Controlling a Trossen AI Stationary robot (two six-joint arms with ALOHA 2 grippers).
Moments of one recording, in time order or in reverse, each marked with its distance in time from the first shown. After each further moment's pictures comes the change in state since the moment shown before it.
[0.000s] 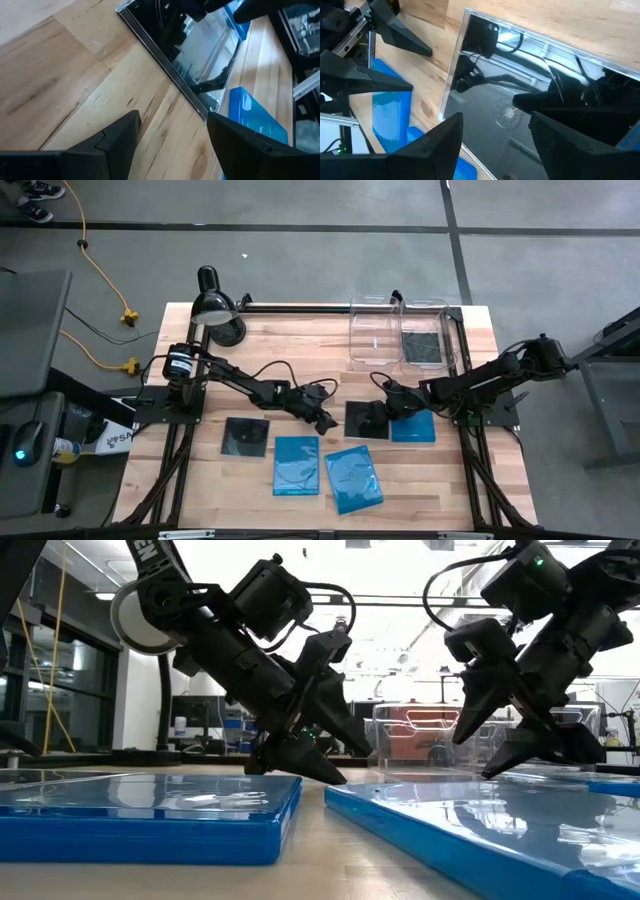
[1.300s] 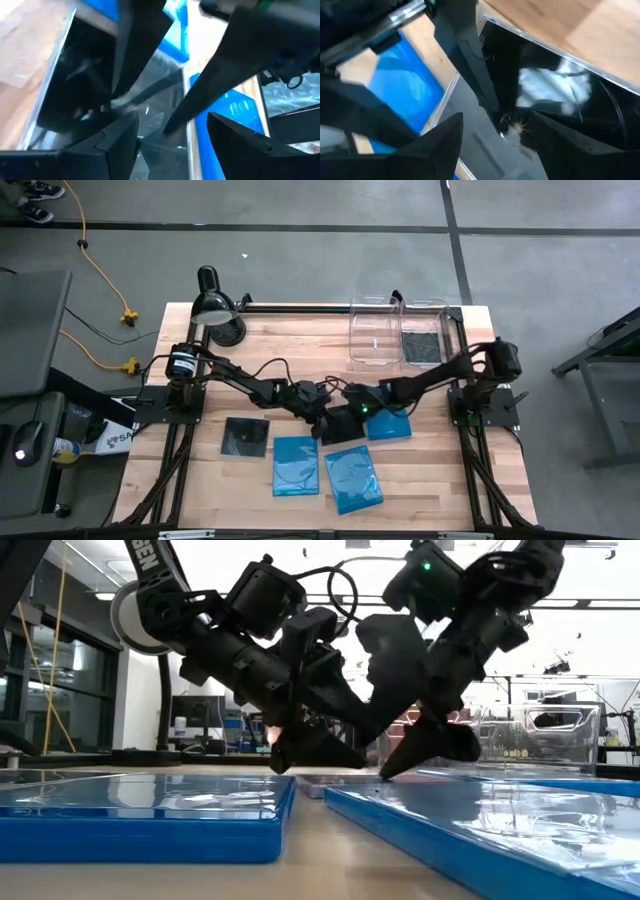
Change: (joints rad) left arm 0.012 0.002 -0.005 0.194 0.169 0.205; right arm -0.048 0.397 0.408 -0.038 -0.121 -0.401
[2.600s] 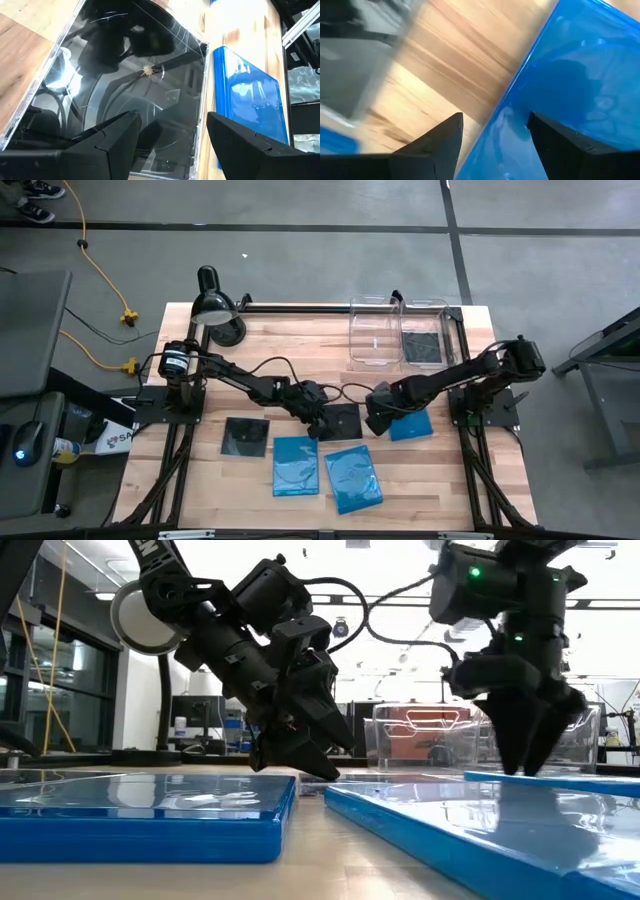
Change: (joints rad) left arm -0.002 -0.008 0.008 -0.290 -0.006 0.008; right arm 0.065 -0.175 0.014 -0.827 0.151 0.048
